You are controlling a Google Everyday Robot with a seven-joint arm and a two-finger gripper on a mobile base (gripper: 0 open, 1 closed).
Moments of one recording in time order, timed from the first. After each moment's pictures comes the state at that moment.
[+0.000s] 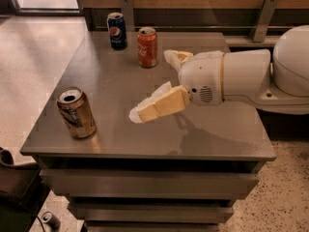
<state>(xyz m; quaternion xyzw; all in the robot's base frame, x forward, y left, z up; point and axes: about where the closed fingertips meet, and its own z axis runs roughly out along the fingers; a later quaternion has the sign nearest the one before) 0.475 0.005 0.956 -0.48 0.65 0.32 0.49</state>
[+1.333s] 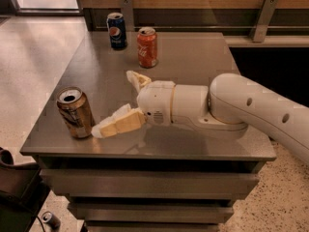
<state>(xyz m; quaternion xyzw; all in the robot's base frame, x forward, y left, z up) 0.486 0.091 0.901 -0.46 0.60 0.40 0.52</state>
